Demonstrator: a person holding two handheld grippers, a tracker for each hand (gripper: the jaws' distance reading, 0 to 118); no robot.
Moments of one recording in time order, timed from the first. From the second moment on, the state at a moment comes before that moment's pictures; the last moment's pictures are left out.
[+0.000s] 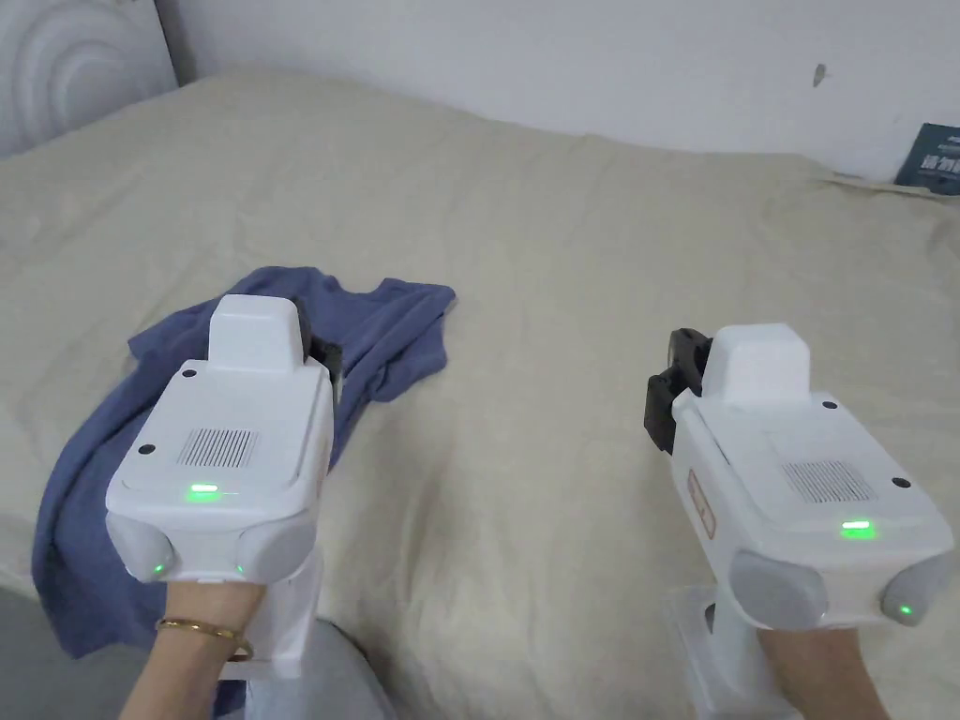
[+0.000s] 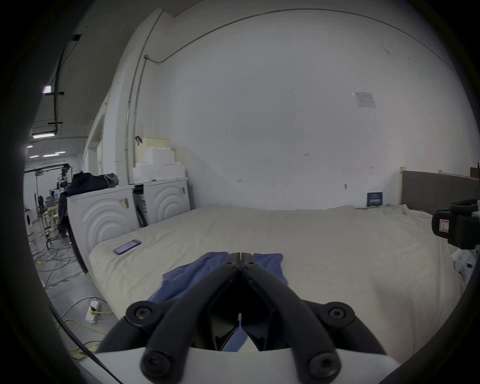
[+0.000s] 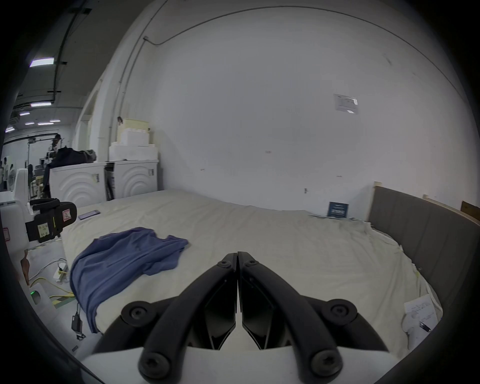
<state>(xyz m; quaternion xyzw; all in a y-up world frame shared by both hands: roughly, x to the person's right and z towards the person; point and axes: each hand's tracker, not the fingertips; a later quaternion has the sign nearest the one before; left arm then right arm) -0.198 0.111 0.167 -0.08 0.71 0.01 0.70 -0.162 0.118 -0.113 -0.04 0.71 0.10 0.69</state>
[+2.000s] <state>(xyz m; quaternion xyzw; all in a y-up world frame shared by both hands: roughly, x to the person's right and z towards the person) -0.586 0.015 0.198 -0.43 0.59 0.26 0.64 -0.297 0.064 -0.061 -0.09 0.75 0.15 0.64</state>
